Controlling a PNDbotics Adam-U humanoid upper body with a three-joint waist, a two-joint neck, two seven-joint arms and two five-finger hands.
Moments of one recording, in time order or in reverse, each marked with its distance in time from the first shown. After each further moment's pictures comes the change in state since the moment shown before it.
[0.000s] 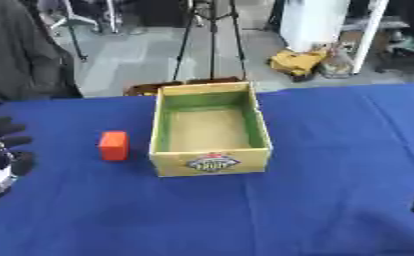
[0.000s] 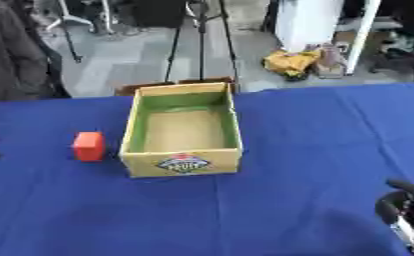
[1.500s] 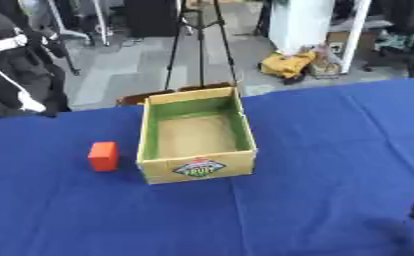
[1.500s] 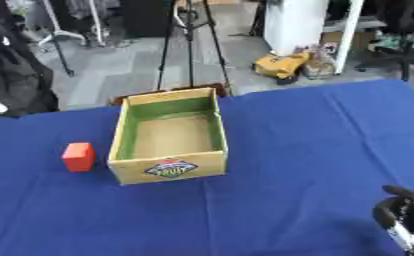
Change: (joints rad) left arm -0.723 0.289 -0.360 0.500 -0.576 0.004 -0.606; right arm 0.016 -0.009 0.013 0.013 0.003 0.009 0.010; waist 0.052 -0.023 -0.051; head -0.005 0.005
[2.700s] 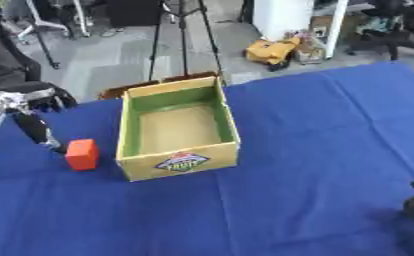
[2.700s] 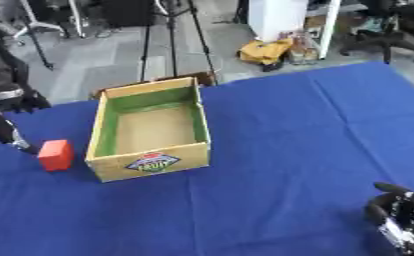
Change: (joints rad) left arm -0.054 -0.159 0.125 0.361 -0.402 -0.082 0.015; right arm -0.017 0.000 0.012 0.005 0.009 0.004 0.005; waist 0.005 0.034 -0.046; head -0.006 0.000
